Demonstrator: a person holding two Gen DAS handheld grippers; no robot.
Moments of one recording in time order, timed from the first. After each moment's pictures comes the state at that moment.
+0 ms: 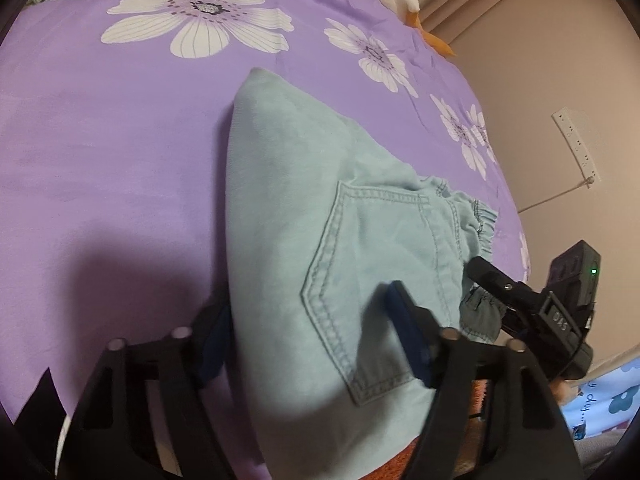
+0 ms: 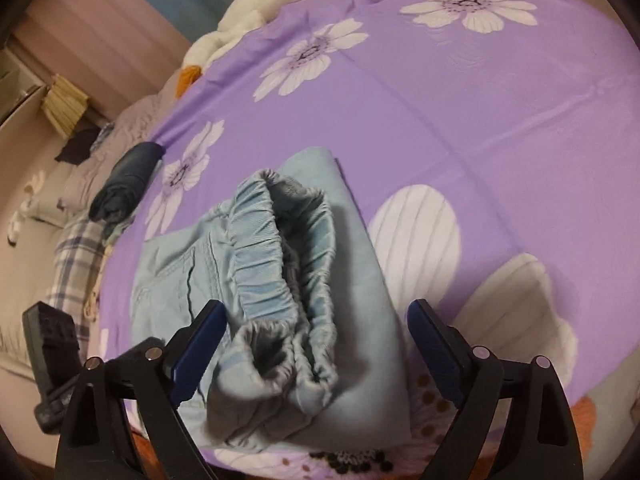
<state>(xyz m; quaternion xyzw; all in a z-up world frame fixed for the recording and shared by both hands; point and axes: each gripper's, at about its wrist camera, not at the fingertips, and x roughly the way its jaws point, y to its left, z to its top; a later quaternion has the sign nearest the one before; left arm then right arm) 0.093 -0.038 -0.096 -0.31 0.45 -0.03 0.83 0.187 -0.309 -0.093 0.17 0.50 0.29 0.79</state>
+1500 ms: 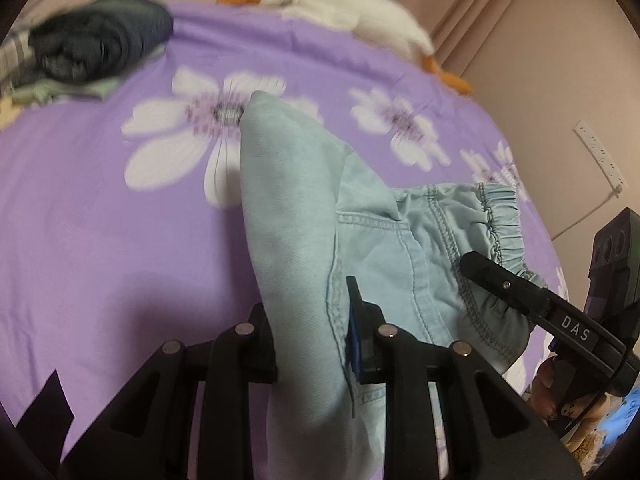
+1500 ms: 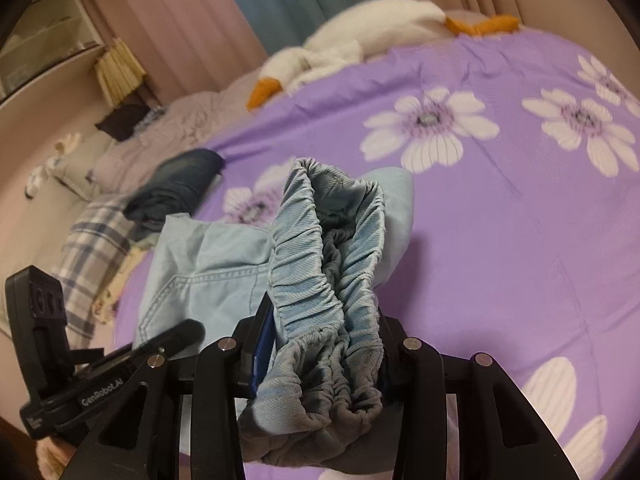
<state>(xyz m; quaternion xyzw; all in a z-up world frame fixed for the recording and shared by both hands) 0.140 0.020 -0.063 -0.24 0.41 0.04 0.88 0.223 -0.202 -0.038 0.10 0.44 0.34 0.83</state>
